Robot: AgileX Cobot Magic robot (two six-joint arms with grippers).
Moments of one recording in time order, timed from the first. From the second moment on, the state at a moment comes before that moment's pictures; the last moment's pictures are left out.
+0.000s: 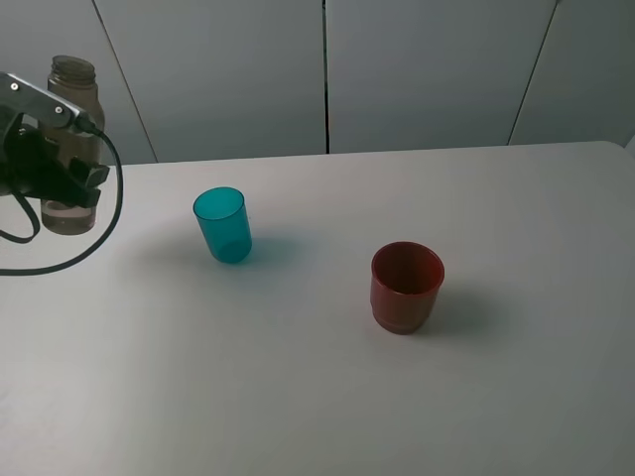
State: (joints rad) left arm 0.03 1.58 -0.64 0.36 -0.34 0.16; right arm -0.01 0.00 -0.50 0.09 1.10 -0.01
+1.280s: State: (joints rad) left arm -0.16 1.55 -0.68 0.47 -0.03 0.19; right arm -0.01 0.00 -0.50 0.09 1.10 -0.01
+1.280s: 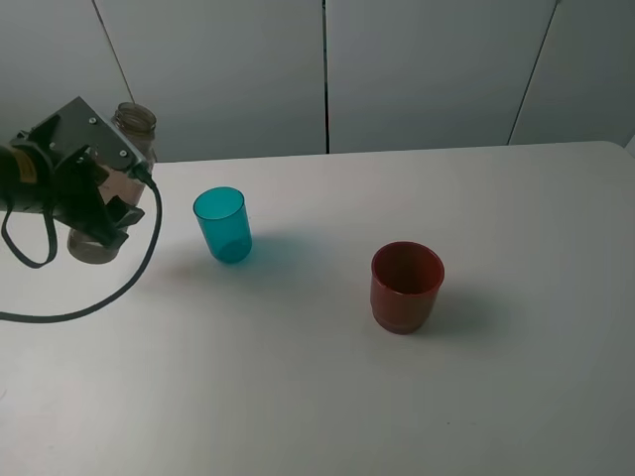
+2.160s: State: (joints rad) left arm -0.21 1.58 -0.79 0.56 0.25 0.24; right arm -0.01 0.00 -0.50 0.09 1.10 0.00
